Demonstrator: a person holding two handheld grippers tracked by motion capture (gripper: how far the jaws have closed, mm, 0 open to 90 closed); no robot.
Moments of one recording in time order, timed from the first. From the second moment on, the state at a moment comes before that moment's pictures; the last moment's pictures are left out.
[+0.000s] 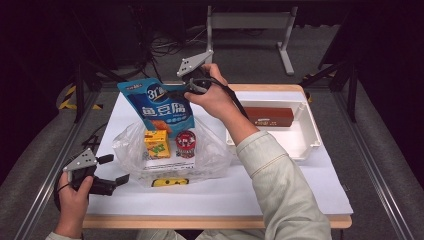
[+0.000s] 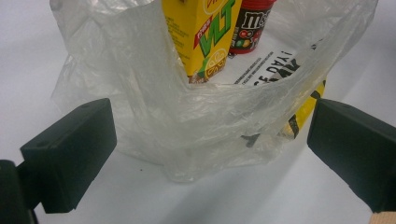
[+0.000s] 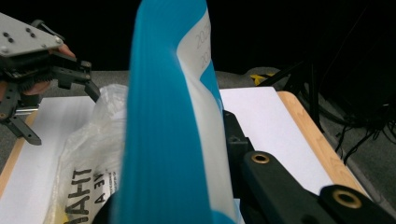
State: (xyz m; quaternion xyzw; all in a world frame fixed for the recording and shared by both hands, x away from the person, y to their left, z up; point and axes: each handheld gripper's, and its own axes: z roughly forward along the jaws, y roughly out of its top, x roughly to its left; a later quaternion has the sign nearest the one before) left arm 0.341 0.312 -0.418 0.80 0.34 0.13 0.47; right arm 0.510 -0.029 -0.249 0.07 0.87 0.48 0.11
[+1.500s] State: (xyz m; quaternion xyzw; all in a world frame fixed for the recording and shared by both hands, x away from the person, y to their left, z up) left arm 0.345 0.310 -0.420 0.81 0.34 0.13 0.46; right arm 0.483 -0.124 -0.174 0.10 0.85 0.50 0.16
